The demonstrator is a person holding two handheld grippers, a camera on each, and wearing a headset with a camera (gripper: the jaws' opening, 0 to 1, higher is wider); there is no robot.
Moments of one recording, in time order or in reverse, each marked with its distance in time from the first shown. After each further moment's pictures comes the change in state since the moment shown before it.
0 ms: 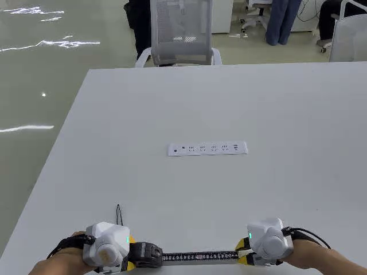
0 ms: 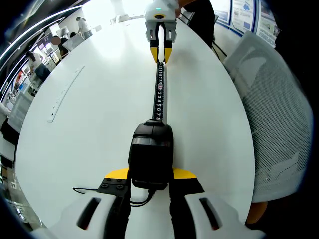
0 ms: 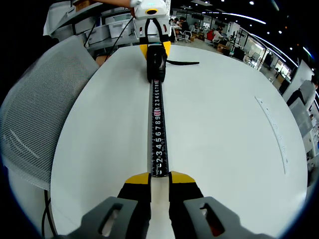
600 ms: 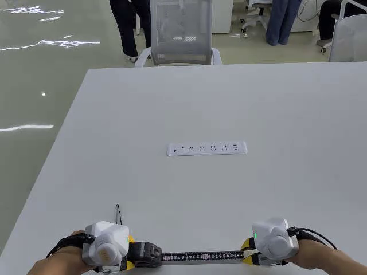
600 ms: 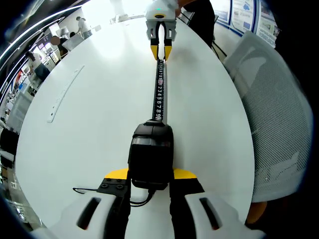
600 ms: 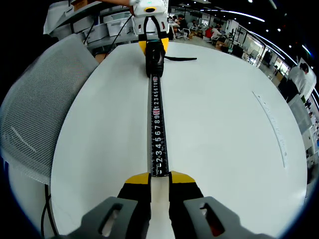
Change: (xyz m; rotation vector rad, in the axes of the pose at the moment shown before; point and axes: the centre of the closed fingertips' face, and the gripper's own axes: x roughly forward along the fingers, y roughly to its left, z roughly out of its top) left arm 0.000 0.000 0.001 0.000 0.004 -0.004; right arm -0.009 -0.001 -0.015 0.011 0.021 -0.008
